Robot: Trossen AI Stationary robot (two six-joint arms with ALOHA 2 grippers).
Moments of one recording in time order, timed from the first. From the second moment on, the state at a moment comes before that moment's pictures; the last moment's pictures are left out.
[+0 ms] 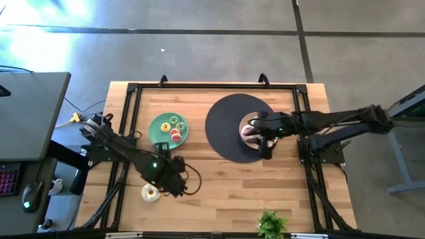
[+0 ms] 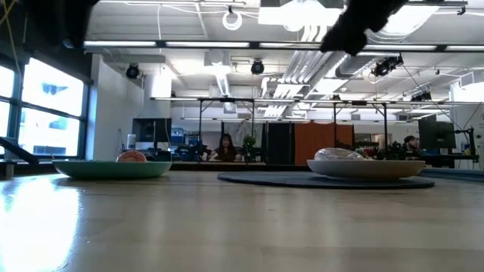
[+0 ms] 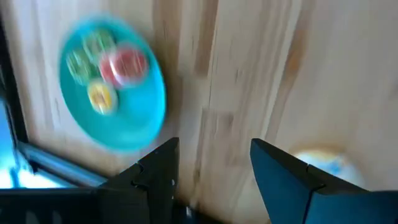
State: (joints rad) left arm -0.57 1.70 1.57 -1.57 -0.31 -0.73; right arm 0.05 1.10 0.89 -0.42 0.03 0.13
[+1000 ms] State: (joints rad) left arm -0.71 1.44 0.85 -0.89 0.19 -1.12; right arm 0.06 1.20 0.89 -0.20 -0.05 0.04
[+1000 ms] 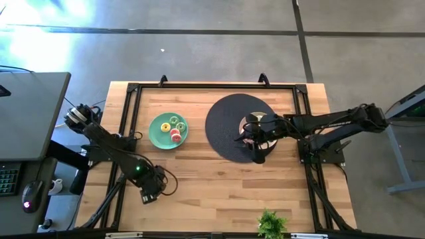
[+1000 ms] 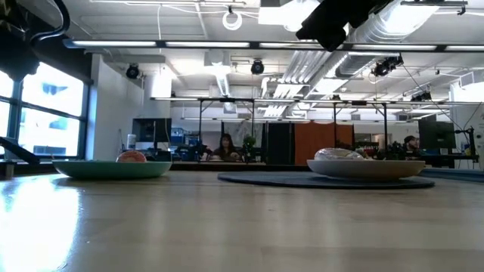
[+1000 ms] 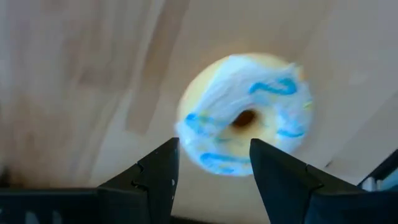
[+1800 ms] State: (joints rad) left arm -0.71 1.60 0.85 -0.81 0.21 -1.09; right arm 0.06 1.20 0.89 -0.20 -0.06 0.04
